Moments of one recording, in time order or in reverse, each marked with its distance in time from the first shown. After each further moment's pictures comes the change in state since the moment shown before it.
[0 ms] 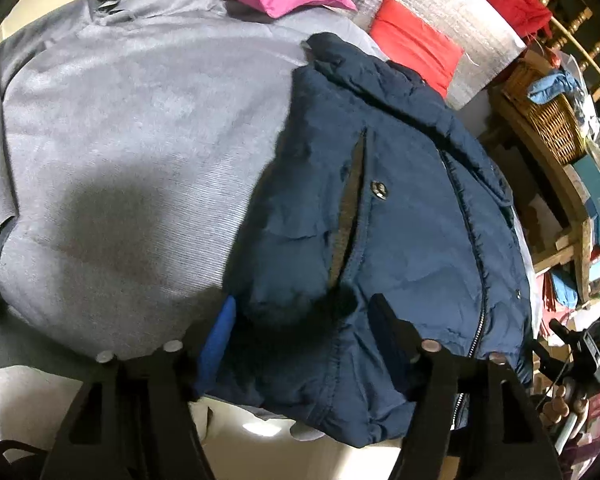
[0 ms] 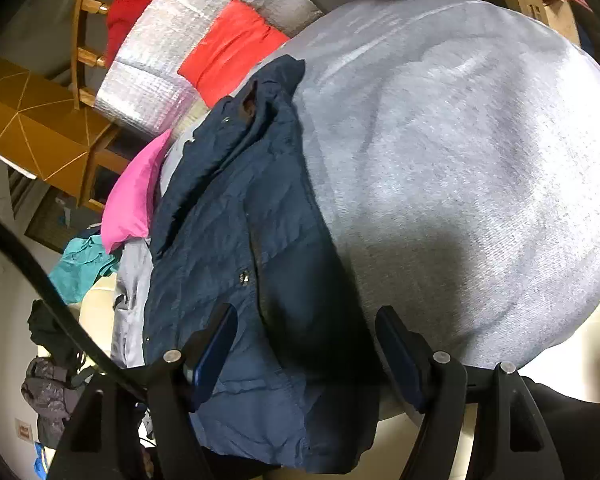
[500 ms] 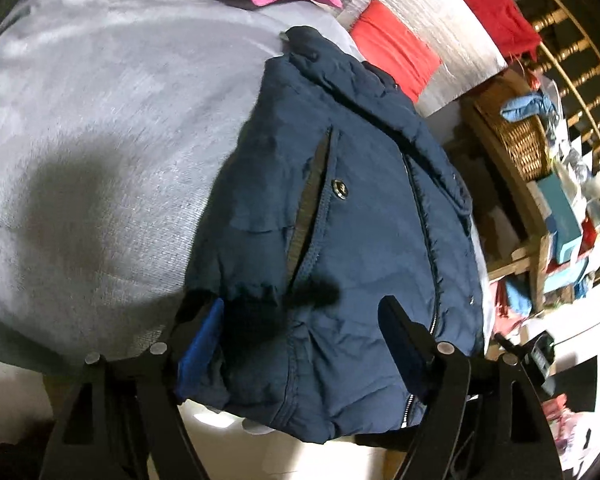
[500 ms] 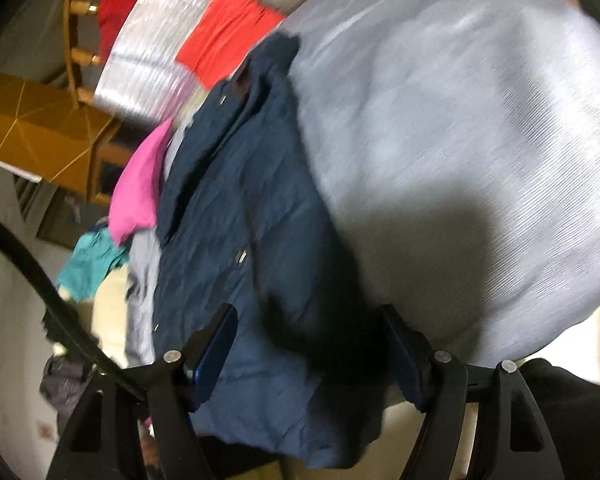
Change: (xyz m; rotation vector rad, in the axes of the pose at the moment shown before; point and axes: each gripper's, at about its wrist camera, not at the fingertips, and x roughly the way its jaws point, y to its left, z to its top) left arm 0.001 0.007 0.003 -0.087 0.030 -0.188; right arm 0.022 -0.003 -0.017 0.014 0.122 0.091
